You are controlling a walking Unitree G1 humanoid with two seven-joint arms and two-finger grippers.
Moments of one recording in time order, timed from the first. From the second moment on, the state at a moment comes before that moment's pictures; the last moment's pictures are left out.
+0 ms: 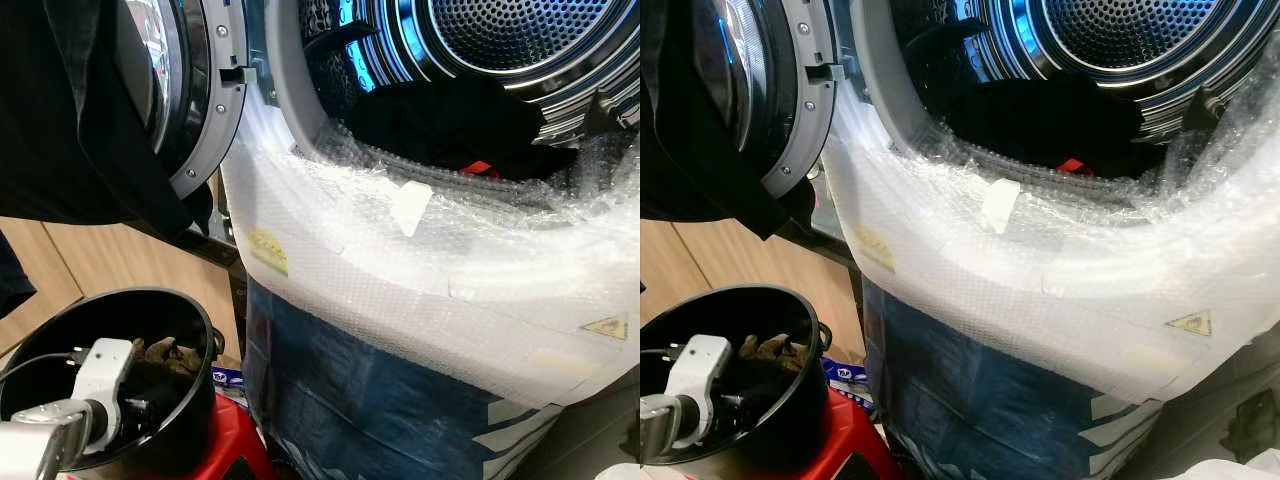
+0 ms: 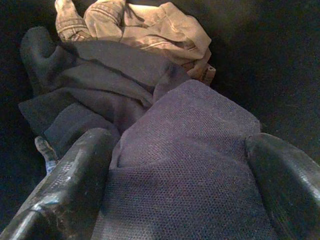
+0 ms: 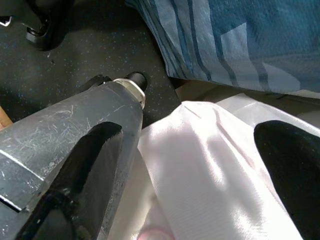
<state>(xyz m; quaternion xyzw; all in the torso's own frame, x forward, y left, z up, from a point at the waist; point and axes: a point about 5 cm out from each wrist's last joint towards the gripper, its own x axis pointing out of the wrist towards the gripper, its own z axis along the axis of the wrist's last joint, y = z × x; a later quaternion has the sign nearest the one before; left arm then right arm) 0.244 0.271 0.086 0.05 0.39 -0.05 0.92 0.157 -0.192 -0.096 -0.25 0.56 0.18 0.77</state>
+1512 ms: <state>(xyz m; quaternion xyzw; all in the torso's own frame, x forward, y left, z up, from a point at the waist) 0.238 0.262 0.074 -0.05 0.41 -0.05 0.91 0.165 -0.187 -0.093 -0.27 0.55 0.20 0.77</state>
